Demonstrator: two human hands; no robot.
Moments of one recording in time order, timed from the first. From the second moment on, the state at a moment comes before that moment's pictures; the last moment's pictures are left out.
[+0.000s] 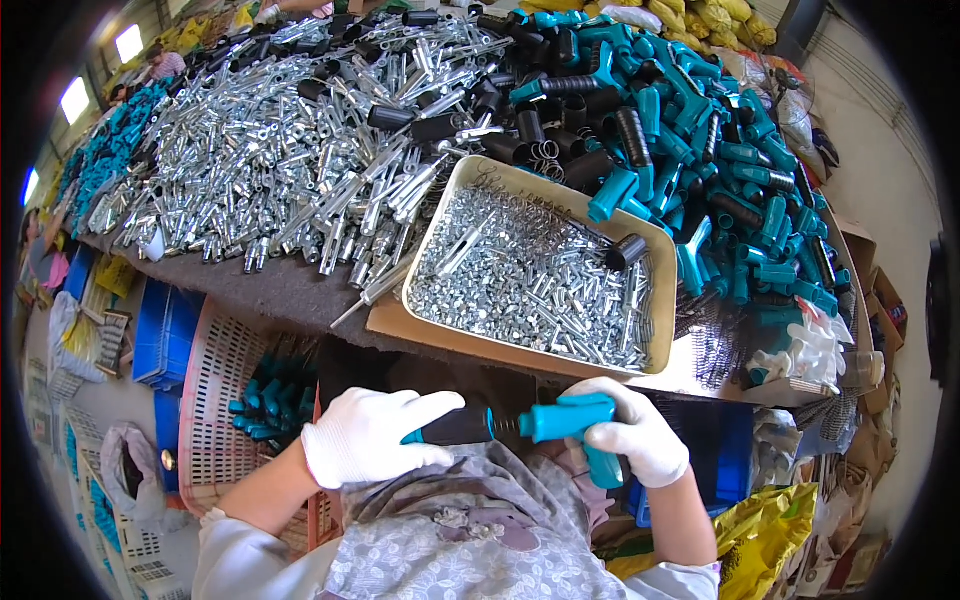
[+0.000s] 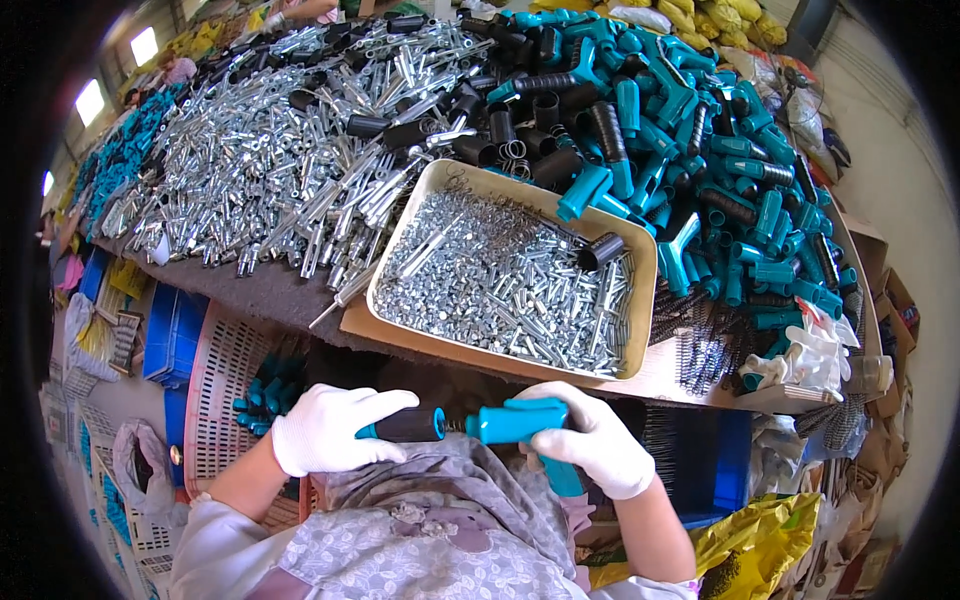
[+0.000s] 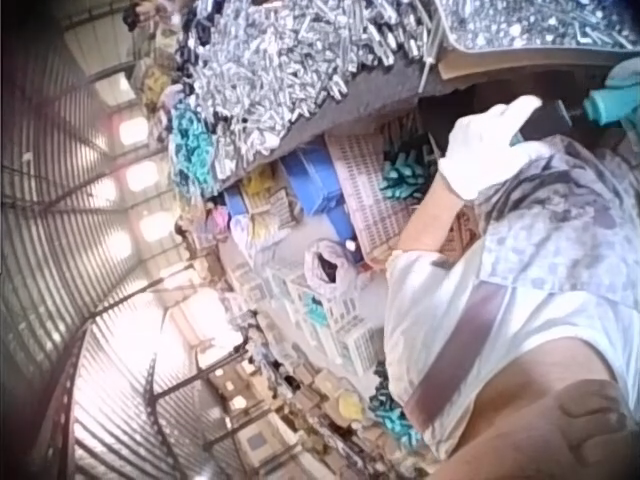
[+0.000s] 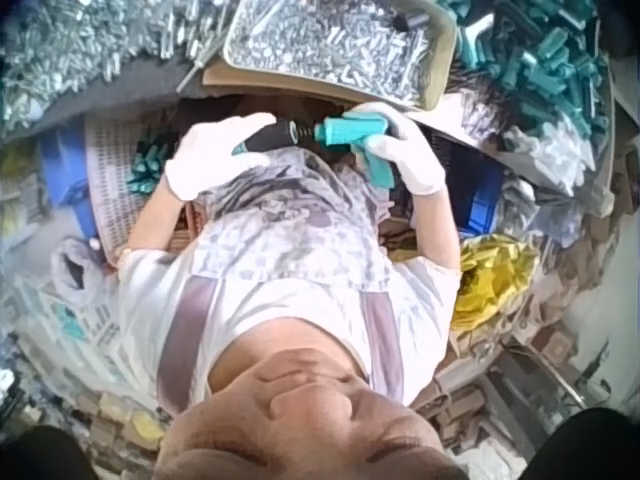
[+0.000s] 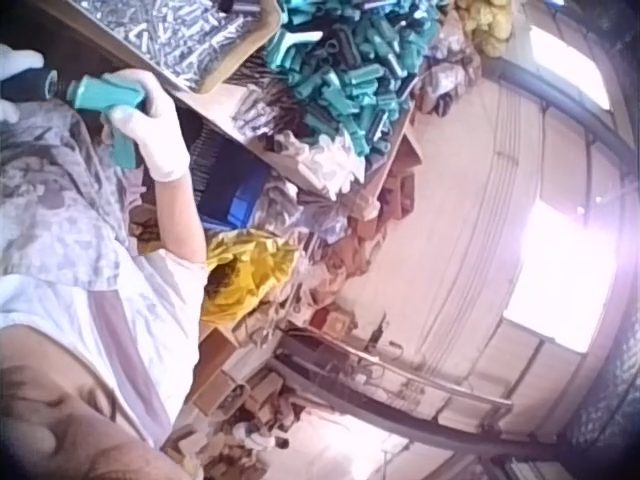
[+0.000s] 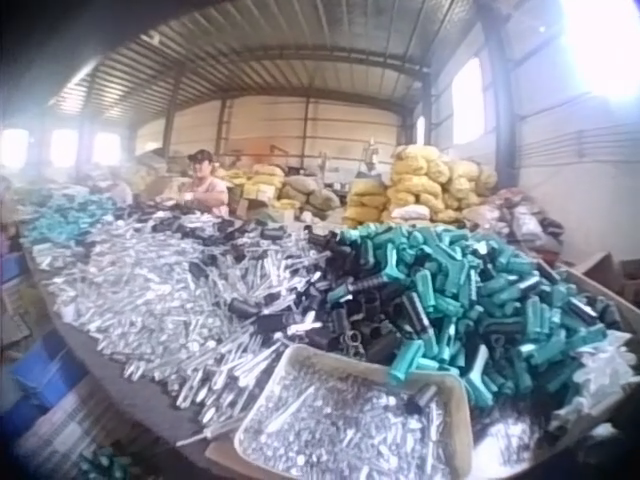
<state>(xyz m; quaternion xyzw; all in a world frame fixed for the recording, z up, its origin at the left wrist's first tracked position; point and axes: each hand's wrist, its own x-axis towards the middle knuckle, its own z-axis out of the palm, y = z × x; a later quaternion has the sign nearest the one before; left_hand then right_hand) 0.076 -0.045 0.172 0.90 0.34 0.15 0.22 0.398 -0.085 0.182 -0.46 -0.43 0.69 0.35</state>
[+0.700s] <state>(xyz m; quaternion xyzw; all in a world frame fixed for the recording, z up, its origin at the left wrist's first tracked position) 0.063 -0.018 0.140 0.74 0.21 -0.11 0.63 0.351 -0.083 0.172 -0.18 -0.96 -0.01 0.20</state>
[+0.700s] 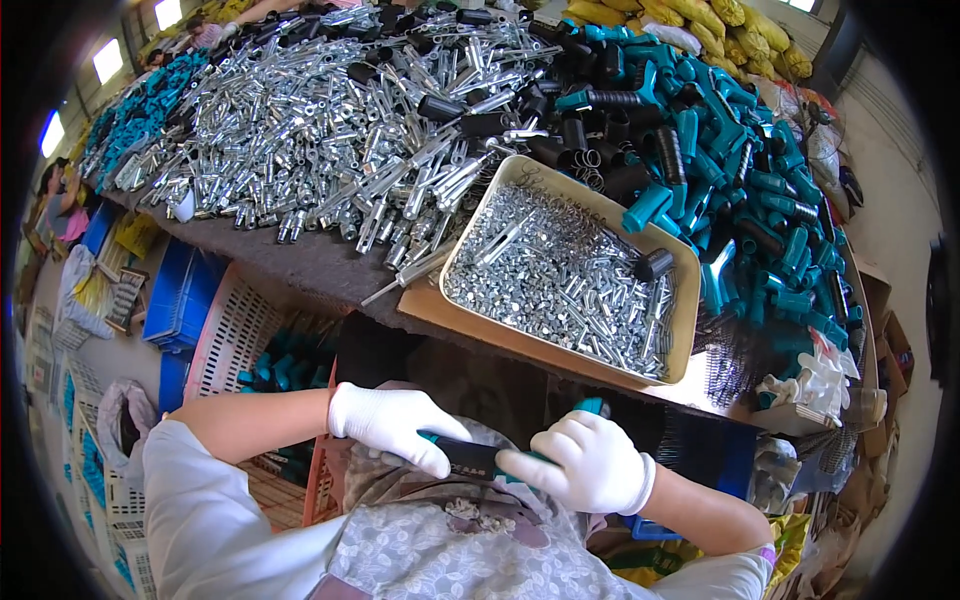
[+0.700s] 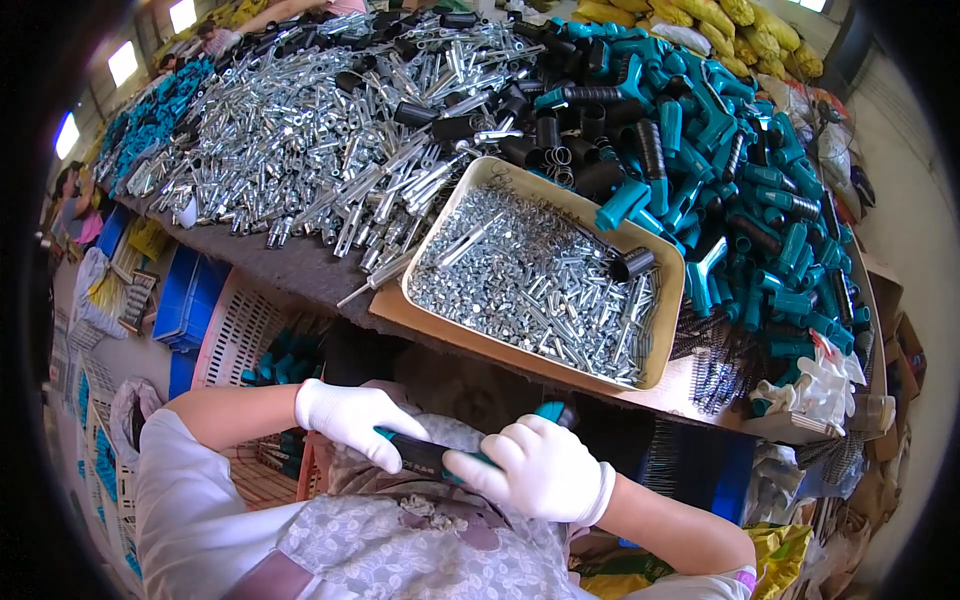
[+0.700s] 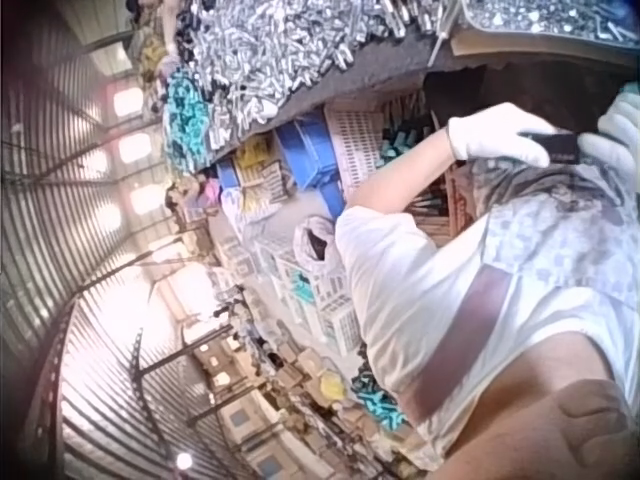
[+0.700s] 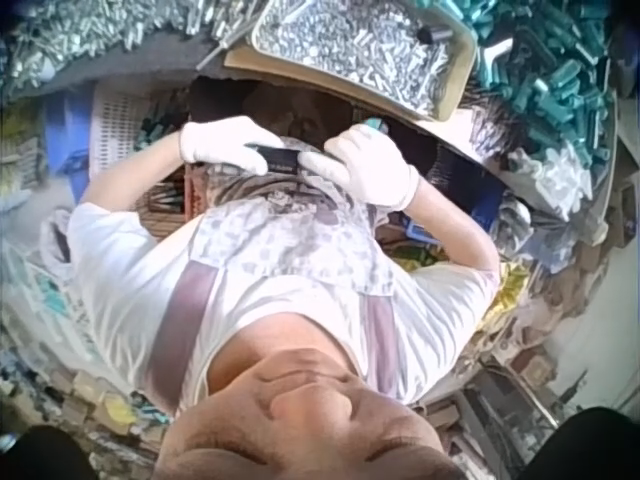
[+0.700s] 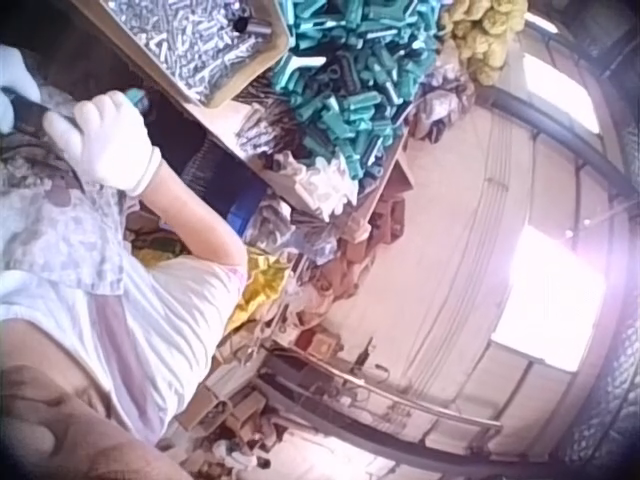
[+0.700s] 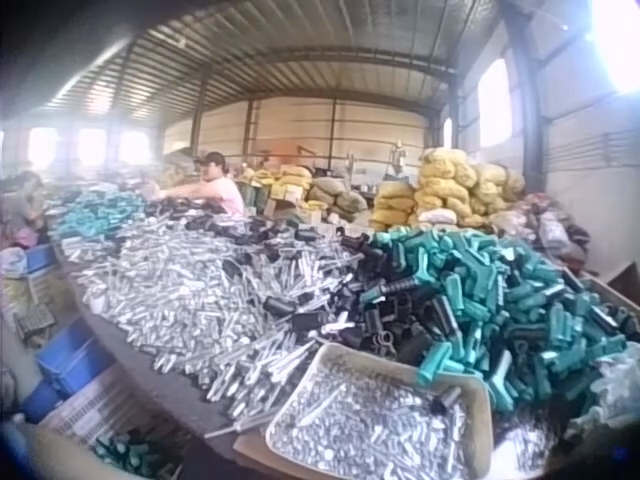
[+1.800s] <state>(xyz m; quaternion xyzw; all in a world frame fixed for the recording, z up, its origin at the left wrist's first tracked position) 0.055 -0.054 0.144 0.94 0.29 0.02 0.15 0.339 -0.088 0.166 -0.43 -0.56 0.40 0.59</state>
